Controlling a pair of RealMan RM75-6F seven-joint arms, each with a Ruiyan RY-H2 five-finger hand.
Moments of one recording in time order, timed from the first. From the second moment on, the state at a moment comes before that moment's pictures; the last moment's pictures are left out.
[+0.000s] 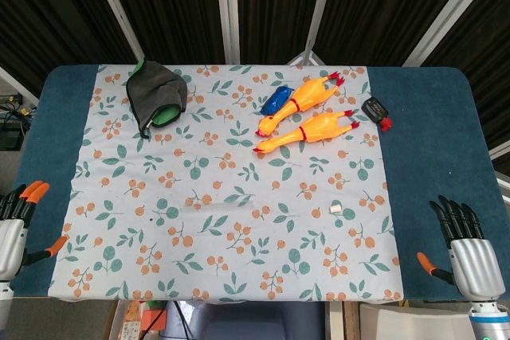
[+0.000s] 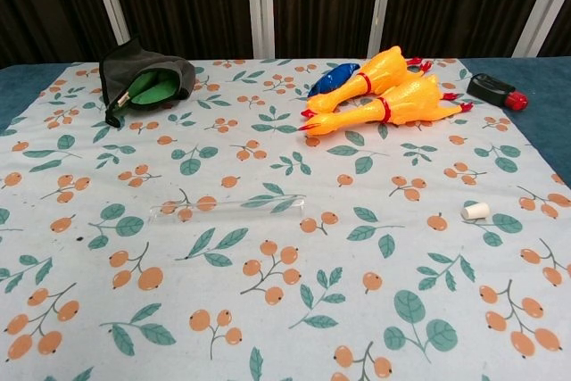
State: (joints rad) left arm -0.04 -1.13 -0.04 -1.76 1.49 1.53 0.02; right arm 0.01 -1.14 0.01 -1.62 -1.64 1.58 0.02
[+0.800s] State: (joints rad) left arm -0.32 -1.39 -0.20 -1.82 1.27 1.28 0.43; right arm 0.01 -1.13 0.01 -1.64 -1.60 1.56 0.06
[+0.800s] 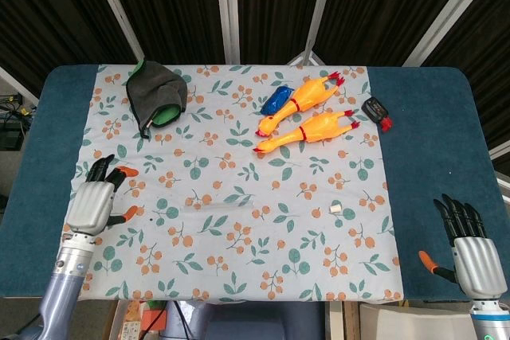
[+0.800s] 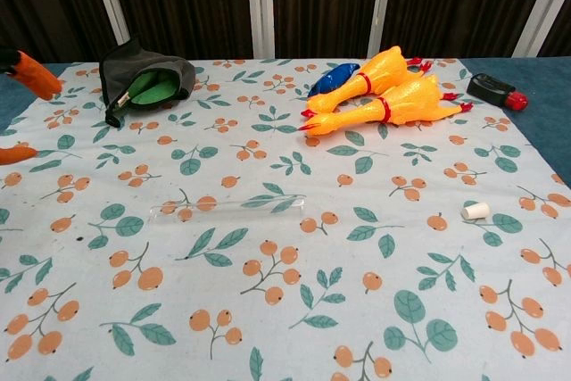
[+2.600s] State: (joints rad) left arm -0.66 -2.01 -0.30 -1.48 0.79 1.28 0.83; right arm 0.01 -1.11 0.02 -1.67 -1.56 1.54 0.11
